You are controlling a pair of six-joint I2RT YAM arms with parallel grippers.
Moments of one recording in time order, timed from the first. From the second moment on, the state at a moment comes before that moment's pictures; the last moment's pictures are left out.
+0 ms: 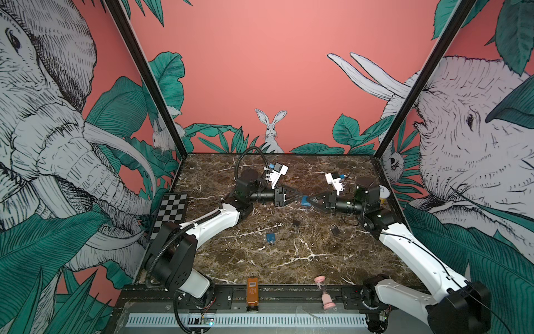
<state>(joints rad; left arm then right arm) -0.62 1.51 0.96 0.49 0.96 -0.65 0.35 1.08 0.84 -0.10 -0.90 0.93</state>
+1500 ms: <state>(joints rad) -0.62 1.46 0.91 0.52 0.96 -0.74 0.31 1.05 0.83 -0.03 -0.93 0.83</state>
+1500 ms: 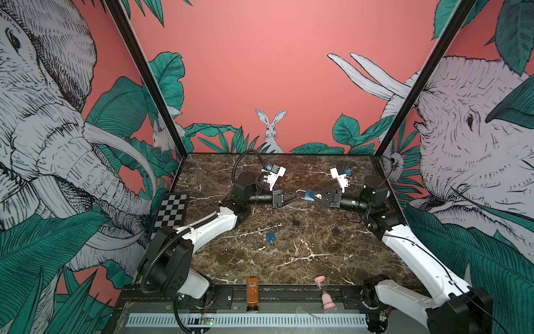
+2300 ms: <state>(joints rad) -0.62 1.45 0.91 0.53 0.98 -0.81 0.30 1.03 0.83 -0.07 -0.94 0.68</state>
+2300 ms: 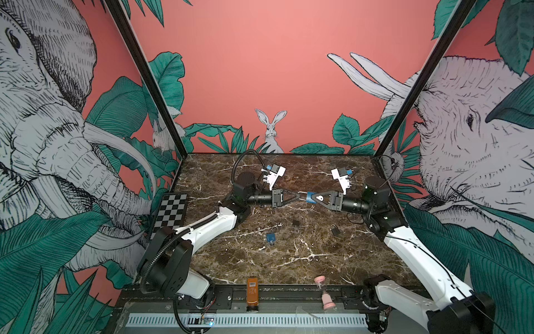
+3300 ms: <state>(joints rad) -0.63 1.45 0.92 0.60 0.98 -0.92 0.29 1.06 0.83 0.04 -0.97 0.64</state>
